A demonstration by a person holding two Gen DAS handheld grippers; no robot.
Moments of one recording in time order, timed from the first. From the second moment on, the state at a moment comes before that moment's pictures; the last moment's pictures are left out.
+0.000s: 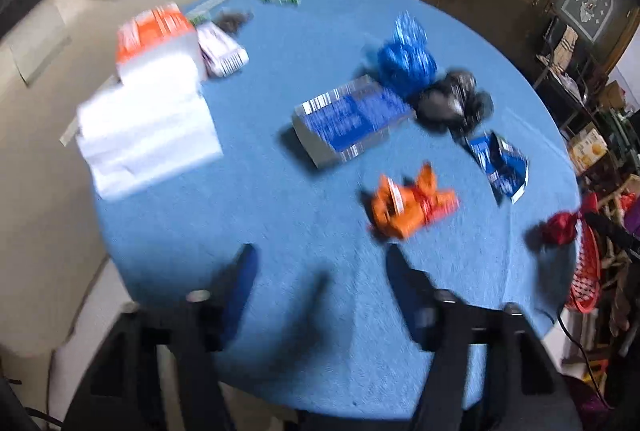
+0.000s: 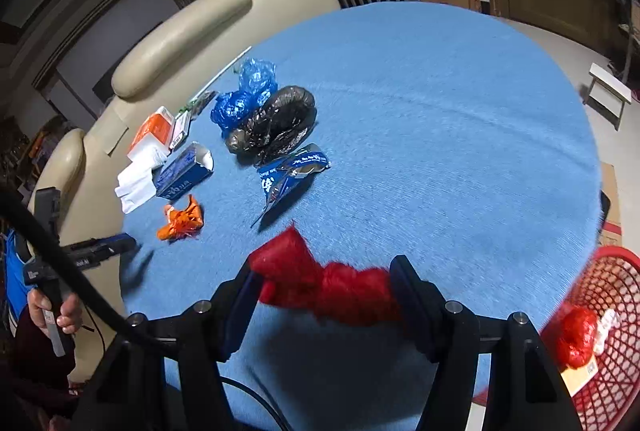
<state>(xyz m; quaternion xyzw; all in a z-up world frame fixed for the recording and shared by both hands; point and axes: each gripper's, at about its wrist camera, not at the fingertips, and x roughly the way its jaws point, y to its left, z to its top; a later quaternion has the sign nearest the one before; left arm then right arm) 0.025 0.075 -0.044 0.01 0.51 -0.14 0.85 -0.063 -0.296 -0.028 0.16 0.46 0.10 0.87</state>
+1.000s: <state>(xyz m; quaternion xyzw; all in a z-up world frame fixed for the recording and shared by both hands) 0.145 0.003 -0.090 0.11 0.49 -0.22 0.83 0.013 -0.288 -0.072 0.32 0.51 -0.04 0.80</state>
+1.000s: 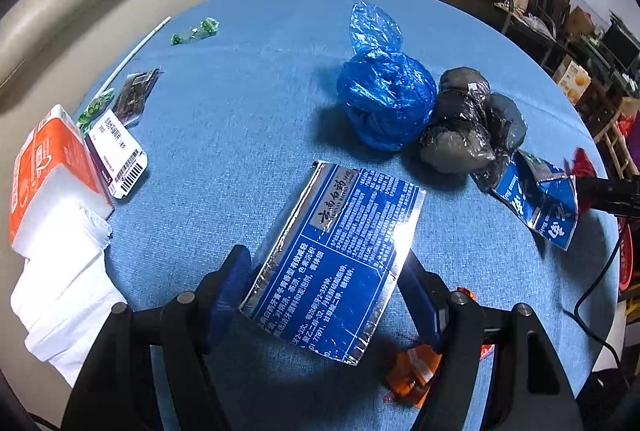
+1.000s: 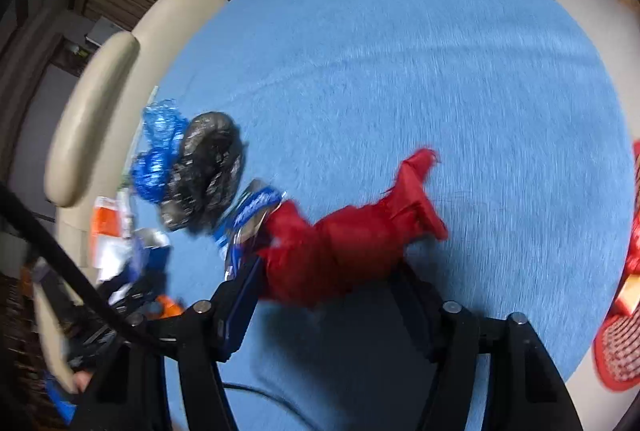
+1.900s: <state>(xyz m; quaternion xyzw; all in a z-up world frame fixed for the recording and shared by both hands) 0.010 -0.049 0.028 0.11 0.38 -0.18 0.90 -0.116 -0.310 0.022 0.23 0.35 0.02 0.91</state>
